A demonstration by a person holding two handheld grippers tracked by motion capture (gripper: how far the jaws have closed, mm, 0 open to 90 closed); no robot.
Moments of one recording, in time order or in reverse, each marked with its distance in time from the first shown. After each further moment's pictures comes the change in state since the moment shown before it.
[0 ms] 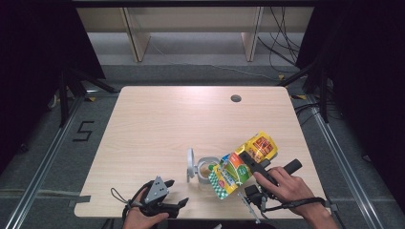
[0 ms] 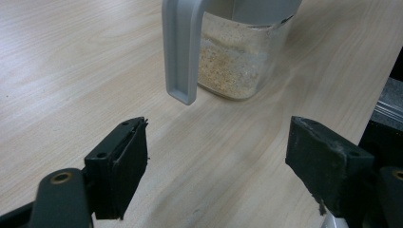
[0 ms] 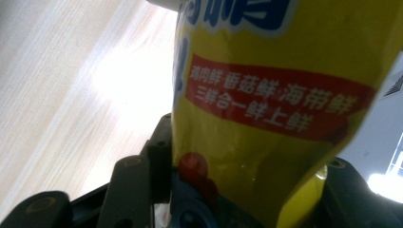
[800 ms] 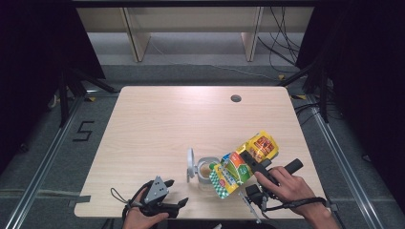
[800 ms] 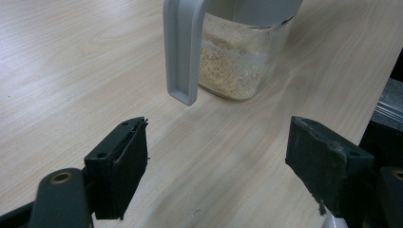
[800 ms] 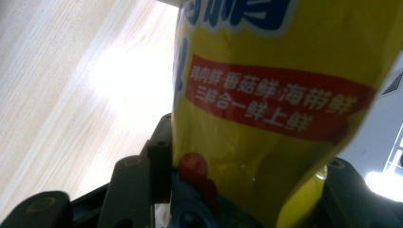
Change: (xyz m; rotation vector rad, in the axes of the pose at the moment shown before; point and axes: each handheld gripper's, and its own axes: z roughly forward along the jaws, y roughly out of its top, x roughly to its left) left arm -0.001 0.000 -0.001 -0.001 0.001 -0.004; right arm -0.001 -0.002 -0.001 0.009 0.003 -0.005
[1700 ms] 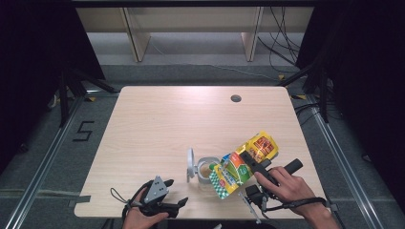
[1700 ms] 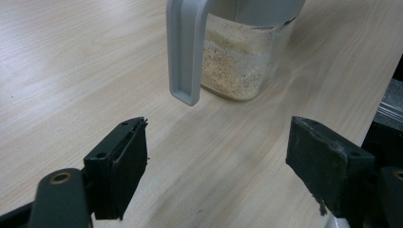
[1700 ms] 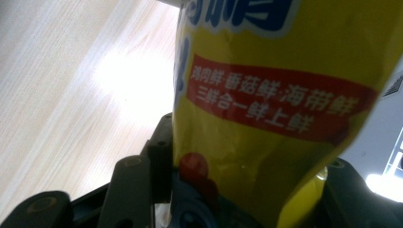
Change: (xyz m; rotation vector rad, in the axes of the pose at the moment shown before) left arm 0.001 0.000 0.000 0.001 0.009 0.002; right arm 0.000 0.000 0.000 -0.002 0.002 -0.005
